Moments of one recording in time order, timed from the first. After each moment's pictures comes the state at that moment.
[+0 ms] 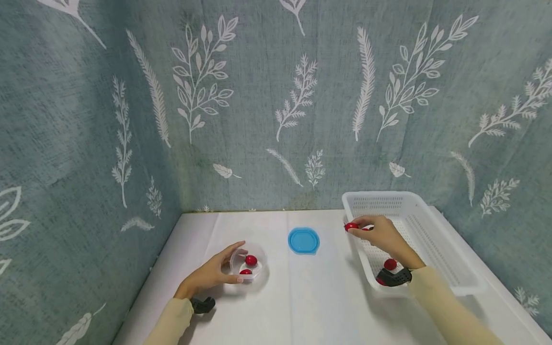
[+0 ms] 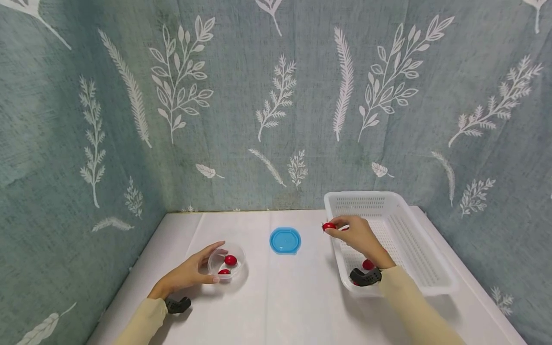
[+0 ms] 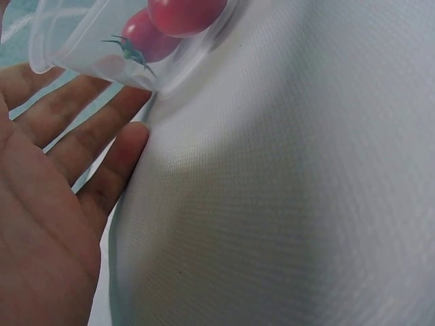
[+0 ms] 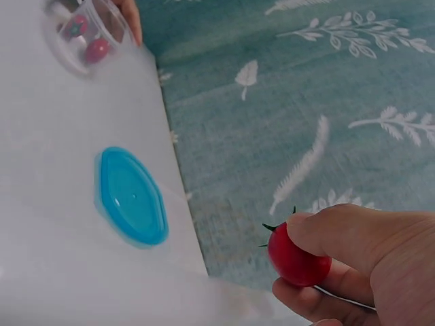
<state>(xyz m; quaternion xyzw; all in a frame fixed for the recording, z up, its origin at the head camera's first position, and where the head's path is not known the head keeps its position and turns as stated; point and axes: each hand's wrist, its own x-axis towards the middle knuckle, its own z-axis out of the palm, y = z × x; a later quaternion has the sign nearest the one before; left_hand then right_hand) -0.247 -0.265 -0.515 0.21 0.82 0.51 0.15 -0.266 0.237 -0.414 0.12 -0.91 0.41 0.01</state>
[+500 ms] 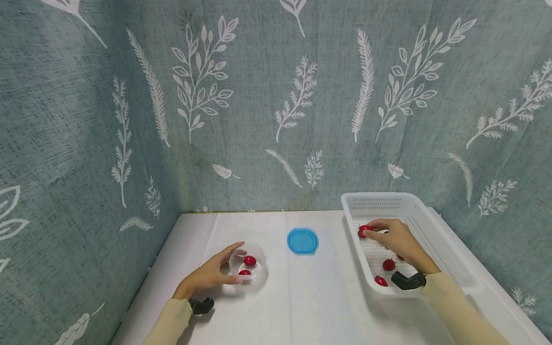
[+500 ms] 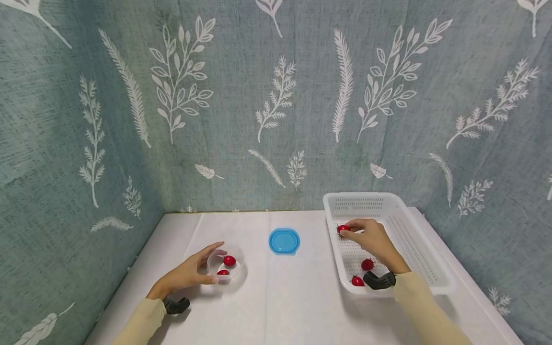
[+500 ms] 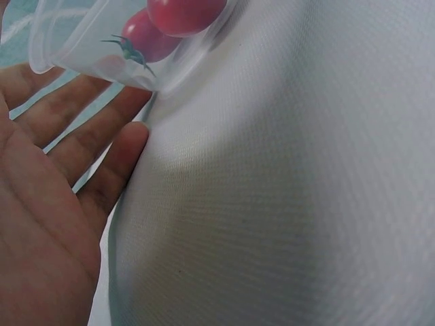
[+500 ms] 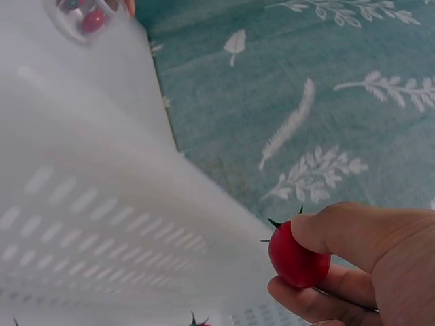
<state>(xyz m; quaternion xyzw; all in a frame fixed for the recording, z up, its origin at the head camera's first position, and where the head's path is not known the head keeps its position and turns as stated) -0.248 -0.265 -0.516 0.22 0.82 0.51 0.14 -0.260 0.270 -0.420 0.09 -0.92 0.38 0.03</state>
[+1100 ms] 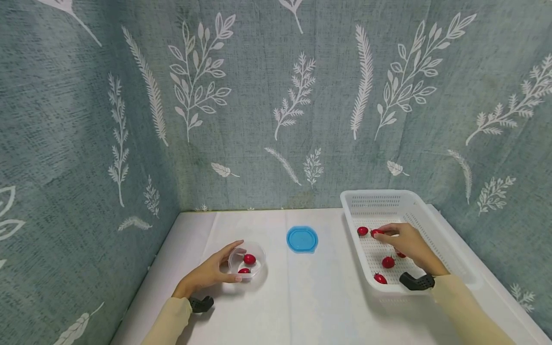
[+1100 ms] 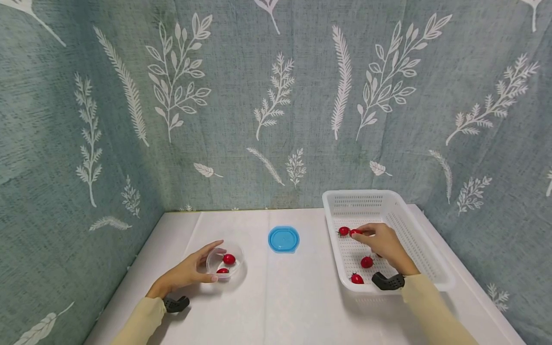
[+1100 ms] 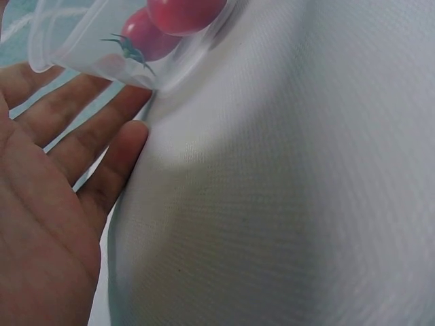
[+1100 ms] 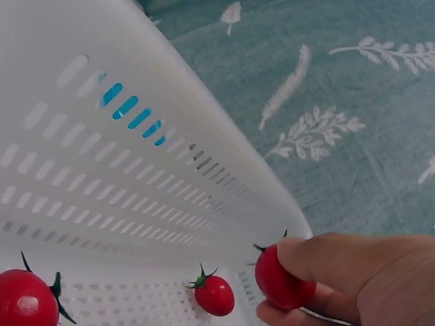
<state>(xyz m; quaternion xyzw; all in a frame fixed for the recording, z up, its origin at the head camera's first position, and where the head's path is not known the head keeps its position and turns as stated) -0.251 -0.266 -0.519 0.22 0.82 0.51 0.15 -0.259 0.299 -0.436 0.04 -0.91 0.41 -0.01</state>
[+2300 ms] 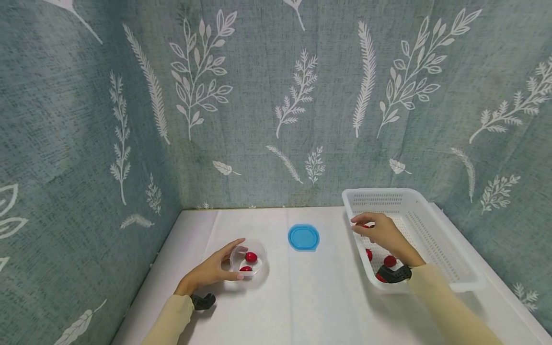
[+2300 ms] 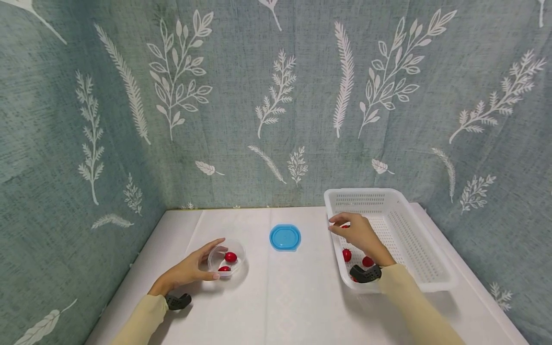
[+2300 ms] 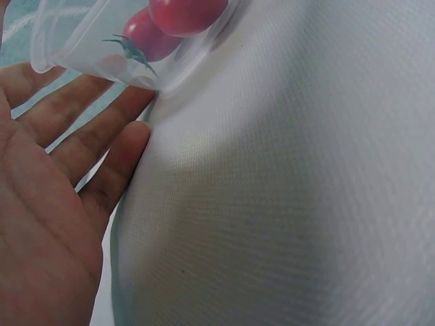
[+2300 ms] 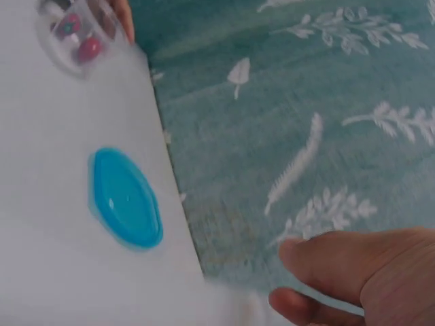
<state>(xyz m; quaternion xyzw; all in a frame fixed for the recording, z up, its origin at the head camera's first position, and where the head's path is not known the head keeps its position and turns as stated) -0.248 -0.265 -0.514 0.22 0.82 0.50 0.15 -0.270 0.241 -0.418 0.12 -0.90 0.41 0.00</state>
